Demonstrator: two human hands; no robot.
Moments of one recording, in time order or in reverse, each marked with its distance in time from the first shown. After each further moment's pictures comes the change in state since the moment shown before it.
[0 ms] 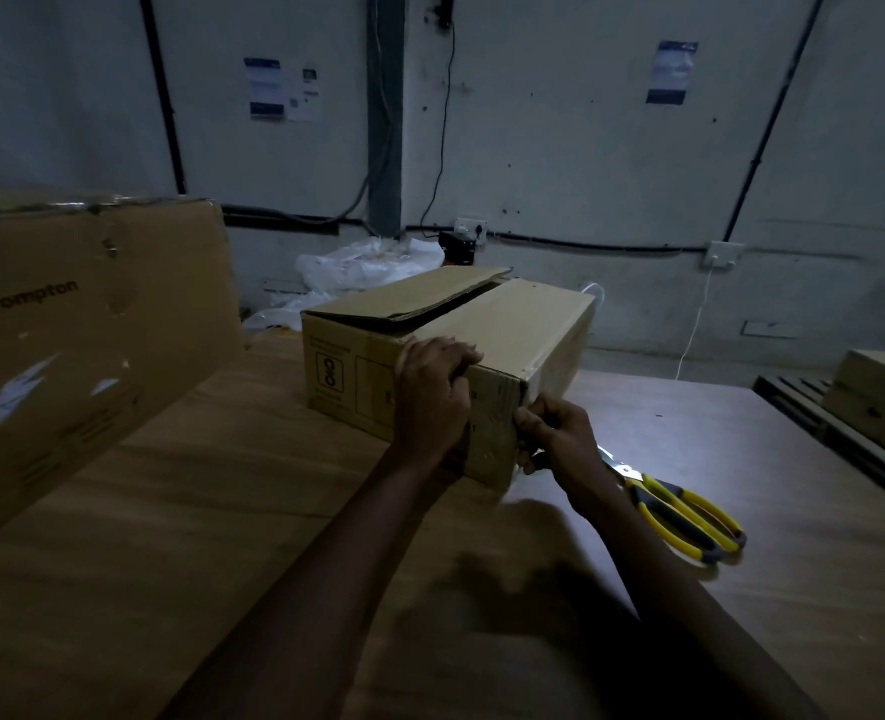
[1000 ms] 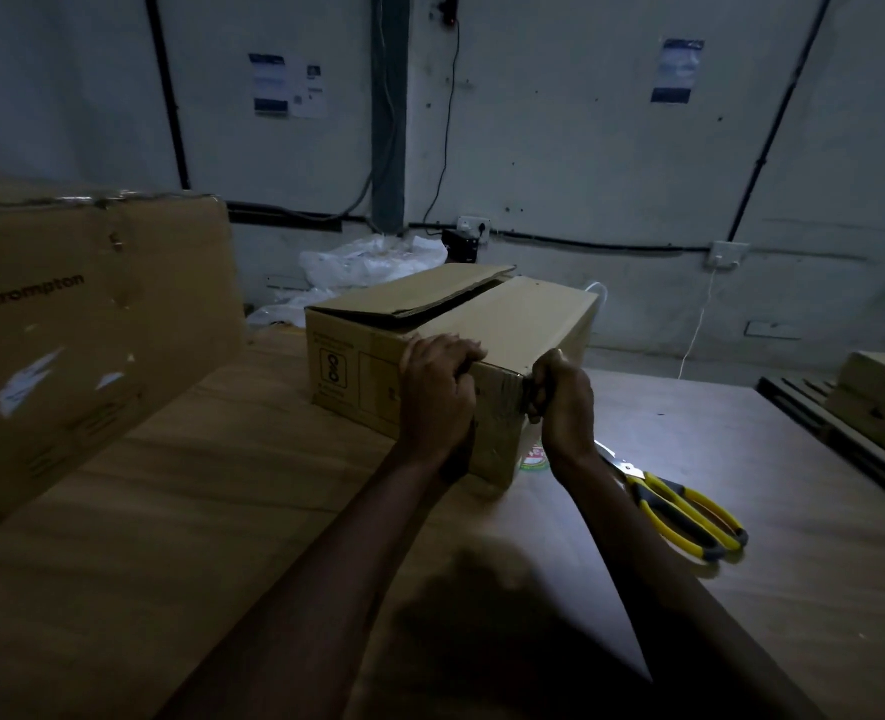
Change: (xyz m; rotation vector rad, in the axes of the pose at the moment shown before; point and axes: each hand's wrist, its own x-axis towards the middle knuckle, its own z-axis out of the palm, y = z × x) left_hand 0.000 0.003 0.001 0.011 0.006 -0.021; right_hand 0.016 -0.039 0.023 0.177 0.285 -0.103
